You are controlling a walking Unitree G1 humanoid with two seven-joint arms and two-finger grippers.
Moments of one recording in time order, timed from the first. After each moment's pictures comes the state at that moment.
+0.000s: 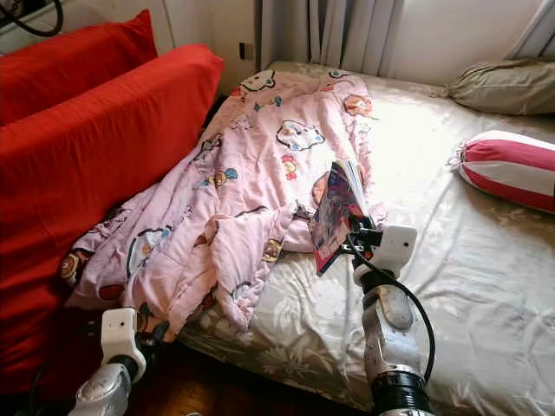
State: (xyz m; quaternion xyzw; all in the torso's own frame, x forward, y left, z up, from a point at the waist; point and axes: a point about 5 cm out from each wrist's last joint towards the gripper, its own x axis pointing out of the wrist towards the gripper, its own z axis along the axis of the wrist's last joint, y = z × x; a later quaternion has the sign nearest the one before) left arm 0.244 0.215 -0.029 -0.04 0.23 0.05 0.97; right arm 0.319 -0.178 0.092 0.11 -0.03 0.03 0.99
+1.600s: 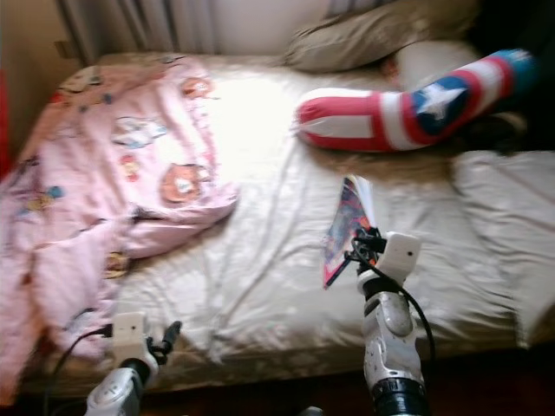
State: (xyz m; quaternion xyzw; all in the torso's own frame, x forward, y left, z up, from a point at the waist) left arm 0.245 0.197 -0.028 -0.05 0.20 0.02 0.98; right arm 0.315 -0.185 0.081 0.13 -0.01 -0.02 0.99
